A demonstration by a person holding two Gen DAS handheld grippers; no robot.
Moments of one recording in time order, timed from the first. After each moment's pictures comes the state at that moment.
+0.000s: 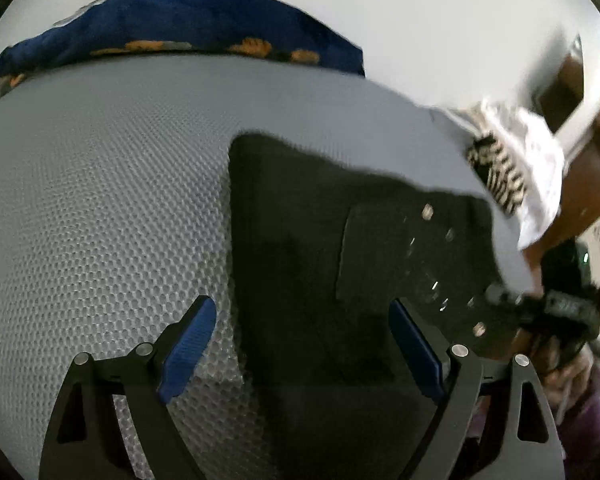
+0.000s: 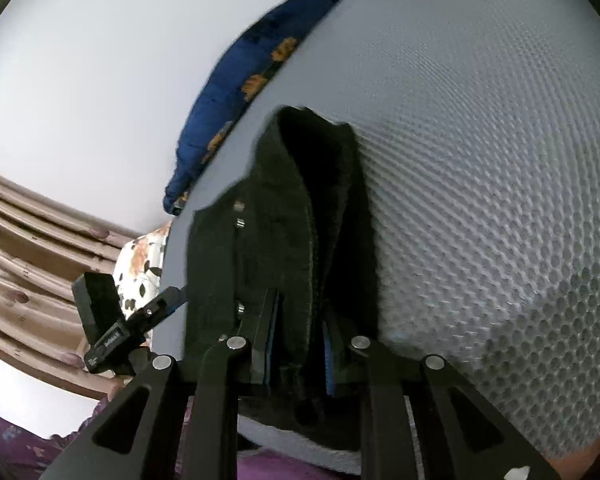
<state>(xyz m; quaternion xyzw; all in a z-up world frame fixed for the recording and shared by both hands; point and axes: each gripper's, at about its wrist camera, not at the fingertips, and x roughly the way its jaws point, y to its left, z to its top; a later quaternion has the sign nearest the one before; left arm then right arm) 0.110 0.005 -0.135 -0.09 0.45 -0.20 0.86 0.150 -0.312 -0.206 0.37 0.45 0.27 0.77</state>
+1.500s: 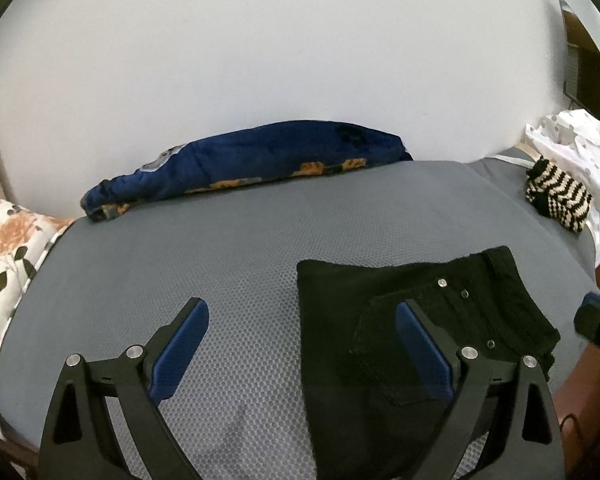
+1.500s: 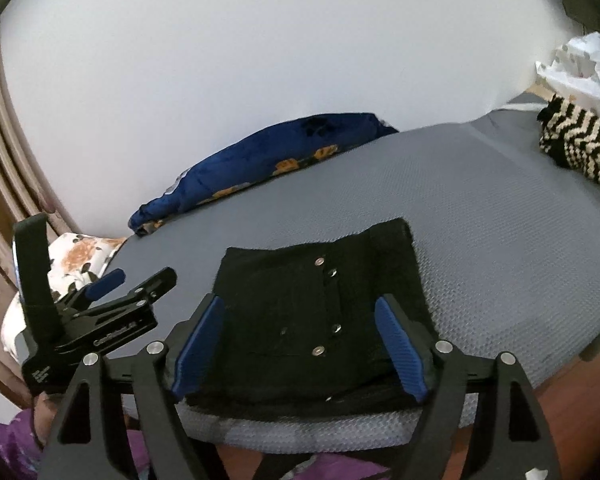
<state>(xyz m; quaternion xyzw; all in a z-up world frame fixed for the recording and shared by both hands) 0.039 -0.018 -0.047 0.04 0.29 -0.03 0.96 0.059 -0.209 -0.075 0.15 0.29 0.12 0.94</state>
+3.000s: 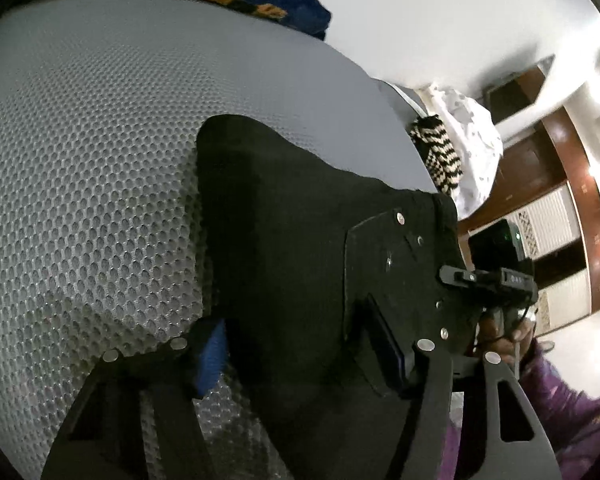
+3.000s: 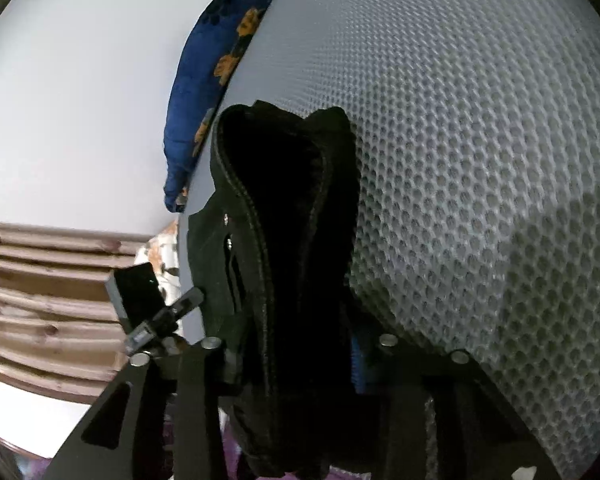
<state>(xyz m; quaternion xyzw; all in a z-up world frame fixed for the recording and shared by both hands) 0.172 0.031 -0.146 -0.17 0.52 -0.34 0.76 0.194 -0.291 -0.206 0.40 0.52 0.28 0.70</state>
